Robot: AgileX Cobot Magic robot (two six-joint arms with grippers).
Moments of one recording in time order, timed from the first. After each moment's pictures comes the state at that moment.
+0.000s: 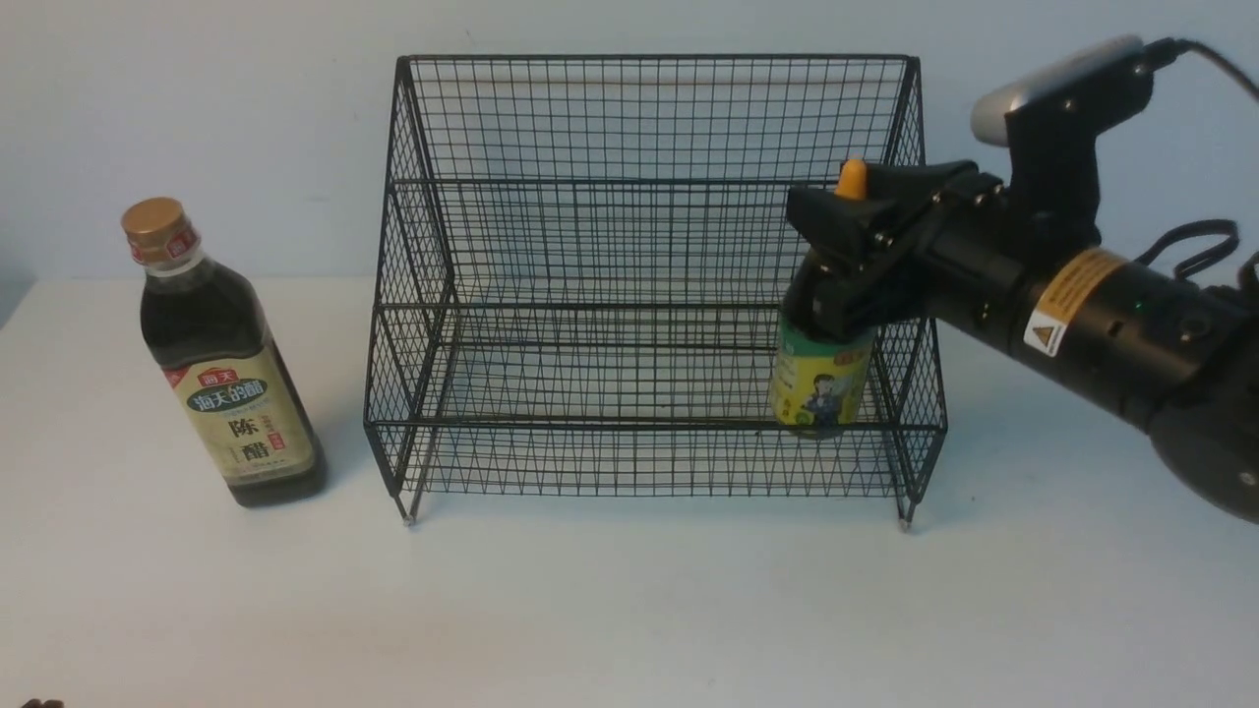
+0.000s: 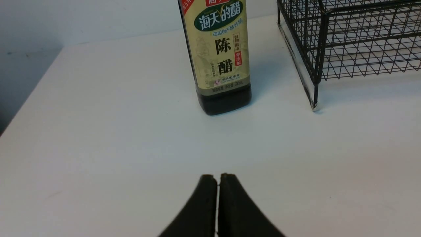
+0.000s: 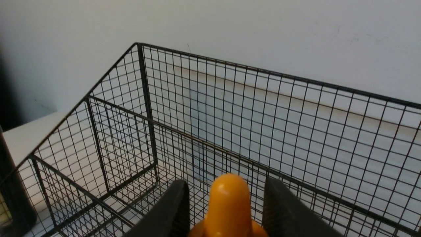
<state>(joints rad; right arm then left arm) 0.38 1.53 -0.84 -0.39 -0.46 0.31 -0.01 -0.02 0.03 0.00 0.38 0.09</state>
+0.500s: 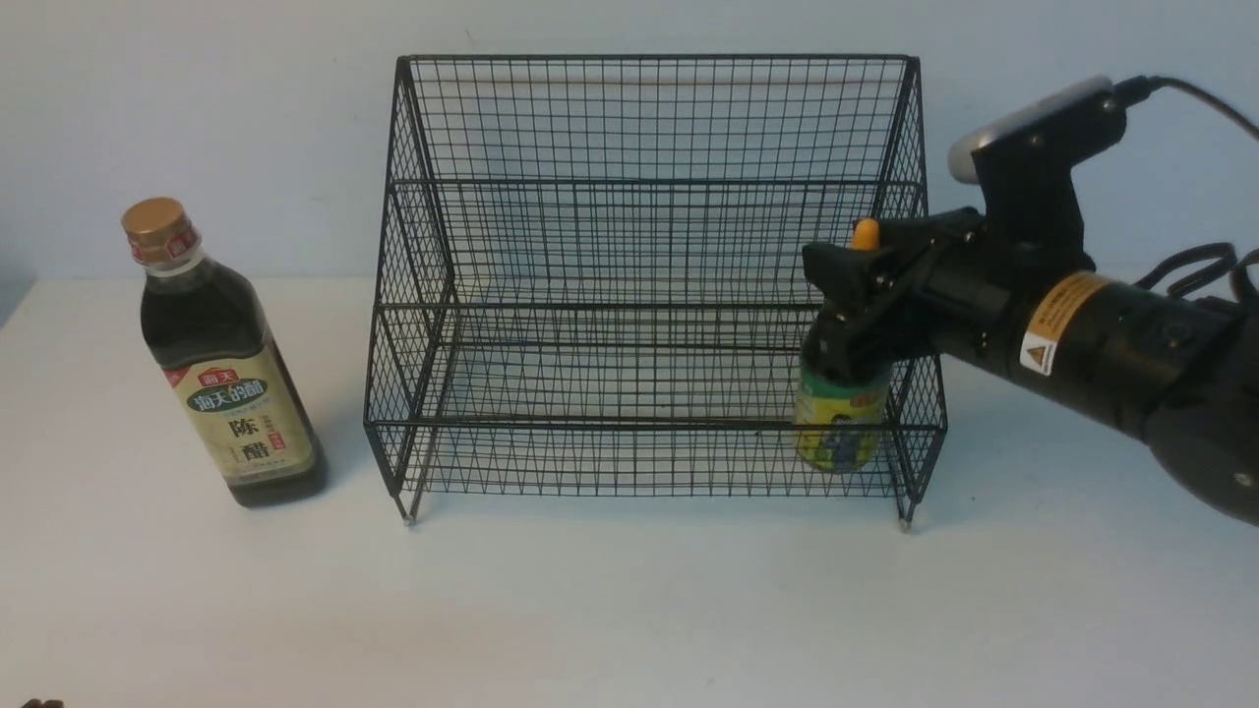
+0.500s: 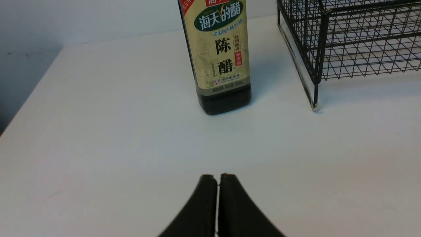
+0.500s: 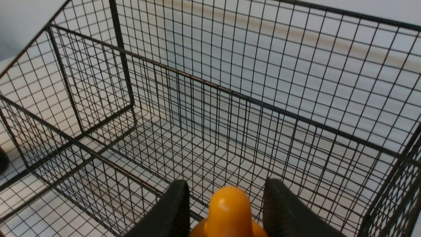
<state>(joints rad) 0.38 1.53 -0.84 -0.39 -0.28 0.30 -0.01 -0.02 0.03 0.00 0.38 0.09</state>
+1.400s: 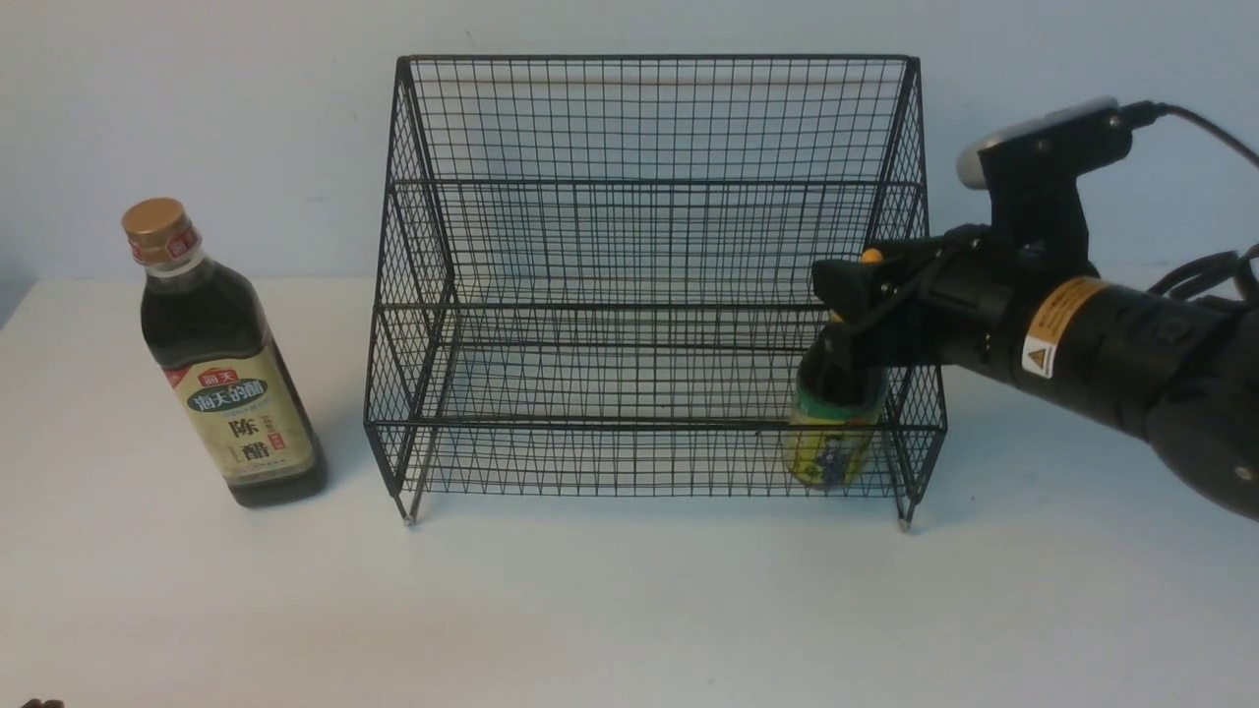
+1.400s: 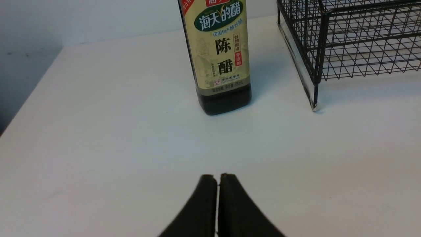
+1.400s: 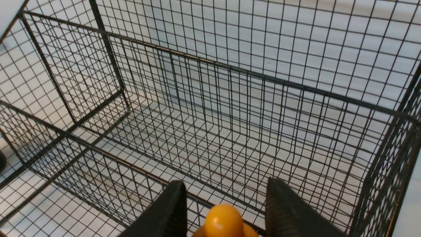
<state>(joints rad) 0.38 1.53 -0.85 -0.39 -0.20 0.39 -0.01 -0.02 0.03 0.00 0.38 0.09</state>
